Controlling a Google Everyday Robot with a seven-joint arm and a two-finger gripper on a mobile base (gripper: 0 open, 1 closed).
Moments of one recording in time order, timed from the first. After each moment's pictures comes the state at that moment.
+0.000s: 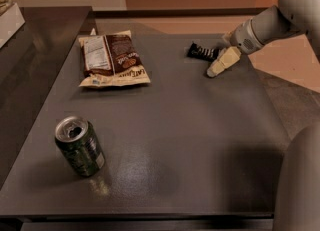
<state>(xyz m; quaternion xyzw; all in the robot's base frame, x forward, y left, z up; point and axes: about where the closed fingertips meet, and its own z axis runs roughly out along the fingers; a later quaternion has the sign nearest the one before) 0.721 -0.194 0.831 -0.50 0.78 0.17 0.33</state>
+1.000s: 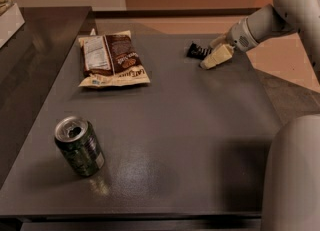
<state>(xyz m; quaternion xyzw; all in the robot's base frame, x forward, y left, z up) 0.731 -0.183 0.826 -0.49 0.78 0.20 0.32</state>
